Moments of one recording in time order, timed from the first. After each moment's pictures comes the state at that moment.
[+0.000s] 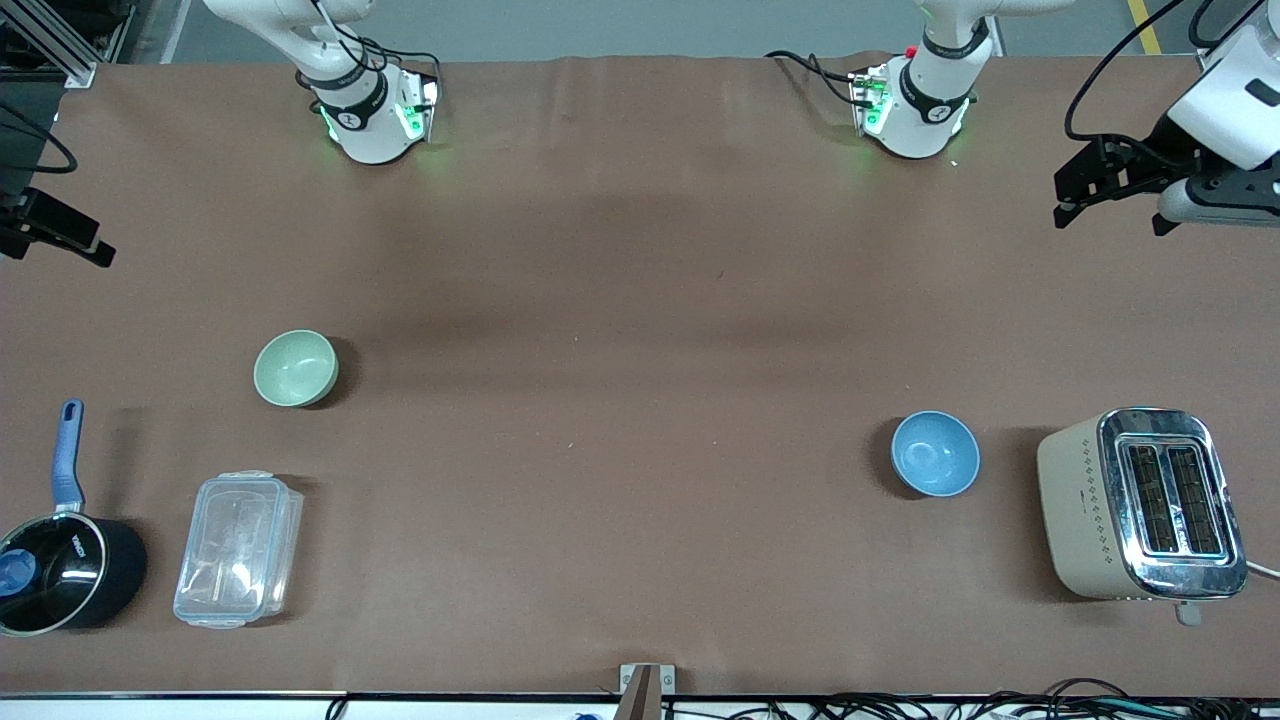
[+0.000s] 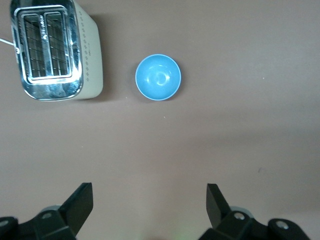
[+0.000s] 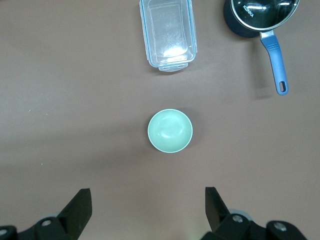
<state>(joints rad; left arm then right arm) -0.05 -0.06 -0.11 -1.53 0.01 1.50 -0.04 0.00 0.00 -0.09 -1.48 0.04 1.47 0.04</state>
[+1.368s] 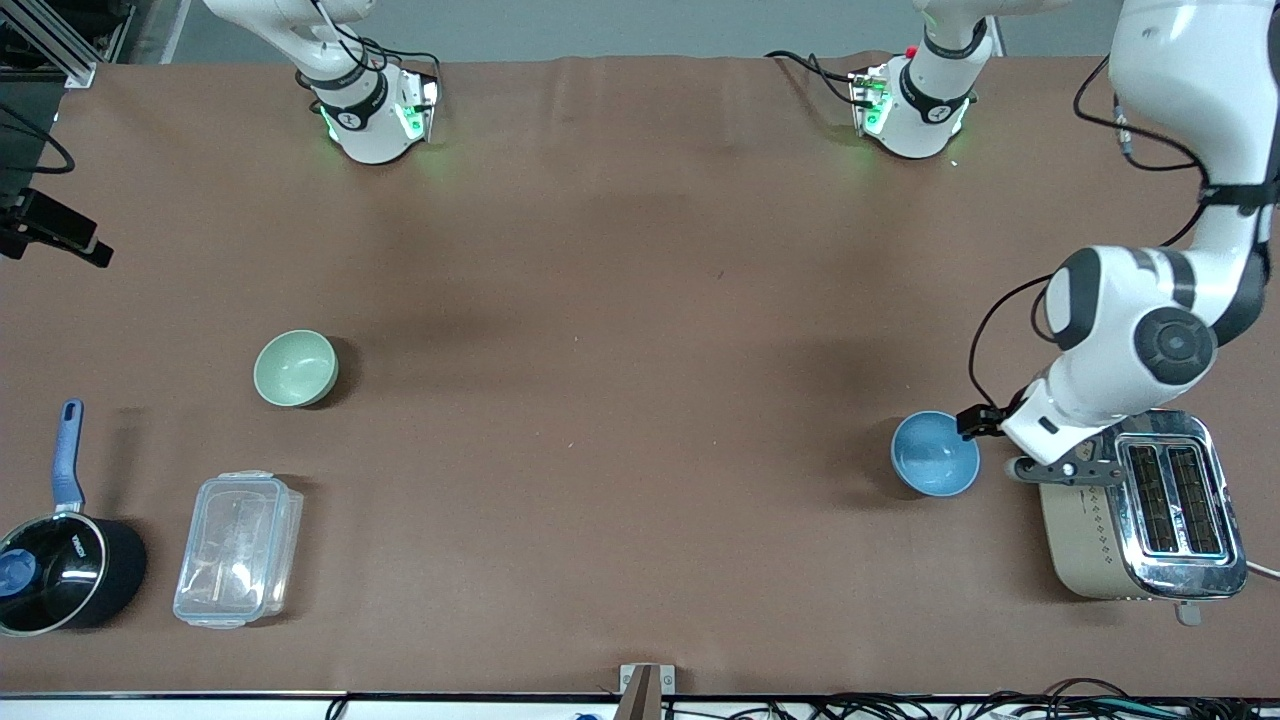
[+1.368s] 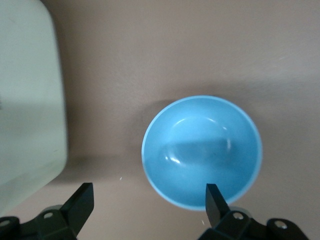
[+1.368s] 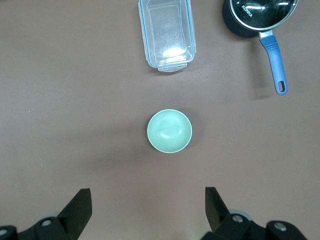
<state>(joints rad) 0.03 0.47 -0.11 -1.80 0.10 2.29 -0.04 0.00 0.00 -0.10 -1.48 0.04 1.47 0.04</state>
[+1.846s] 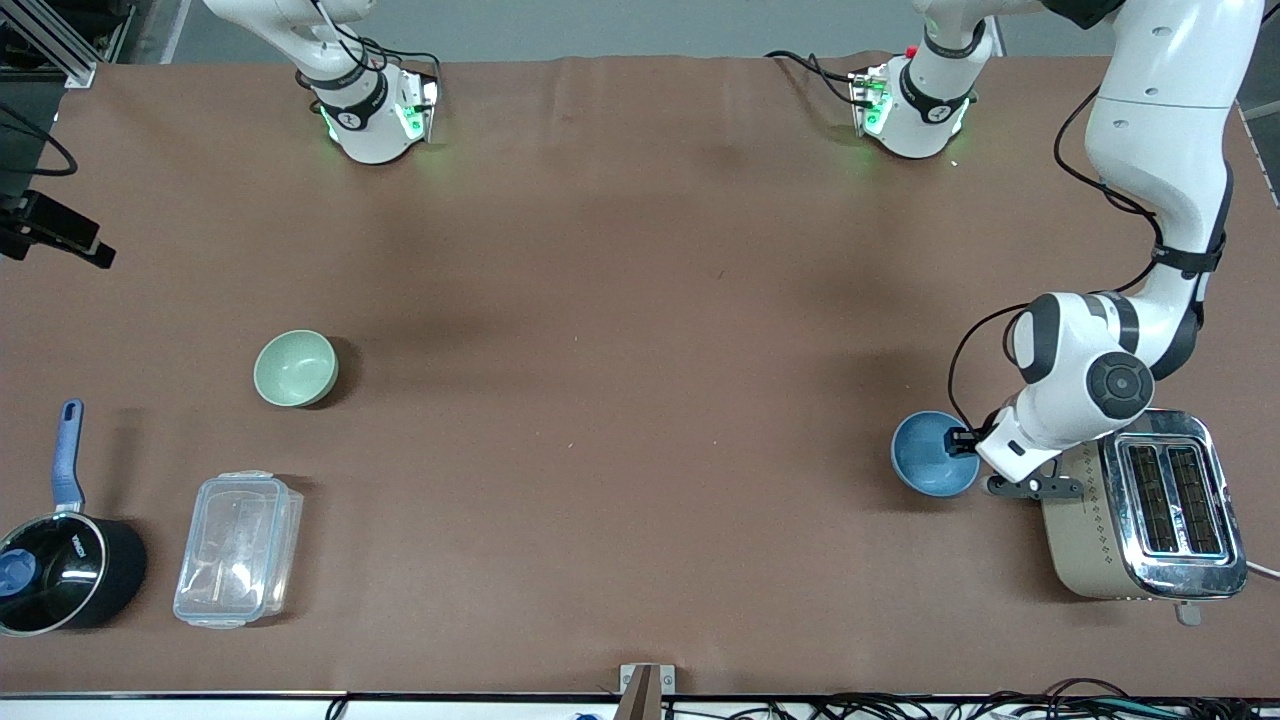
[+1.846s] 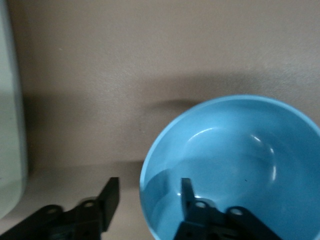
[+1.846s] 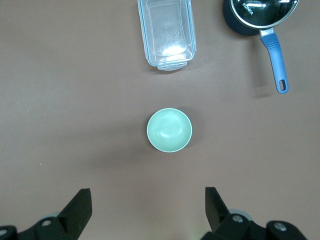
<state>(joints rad) 0.05 0.61 -0.11 -1.80 0.11 2.41 -0.04 0.00 0.01 -0.10 -1.51 0.04 1.48 0.04</state>
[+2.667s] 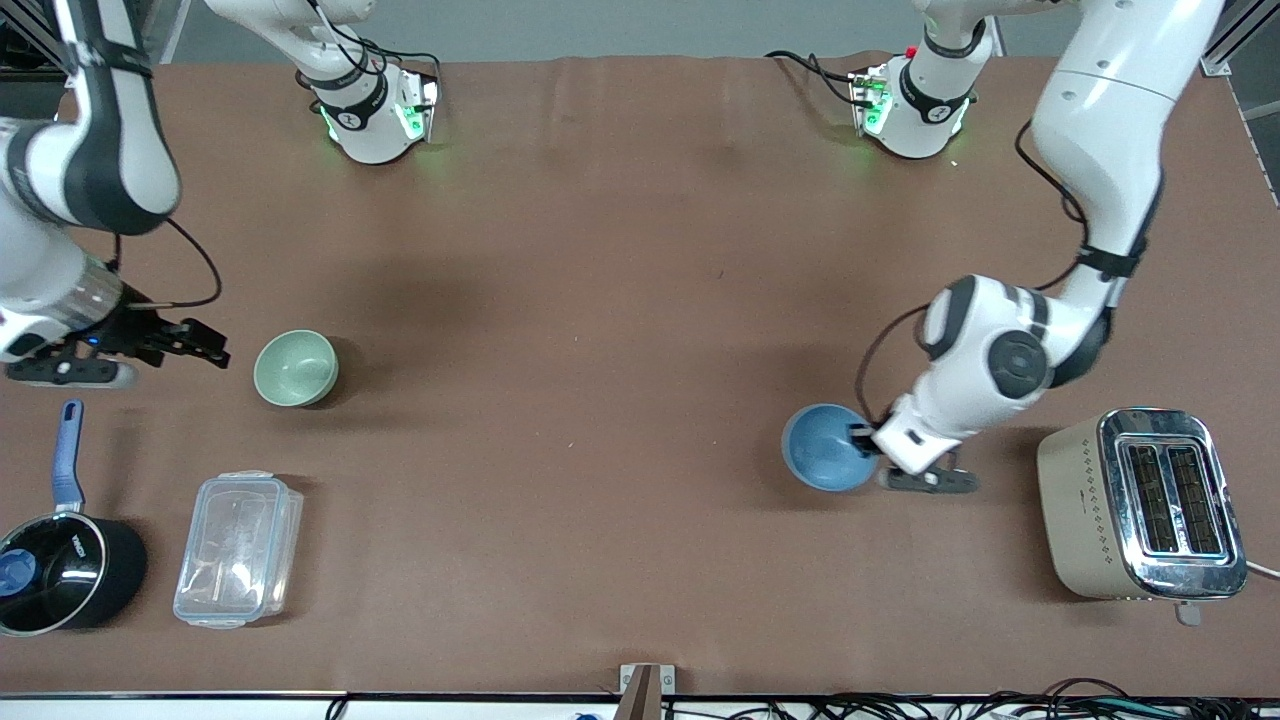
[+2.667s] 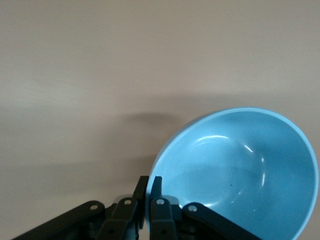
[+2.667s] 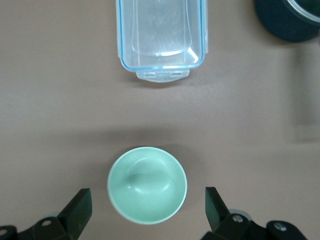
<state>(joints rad) 0.00 0.59 -0.40 -1.75 0.11 2.42 -0.39 -0.05 0.07 -0.10 -2.16 0.04 2.32 -0.17</state>
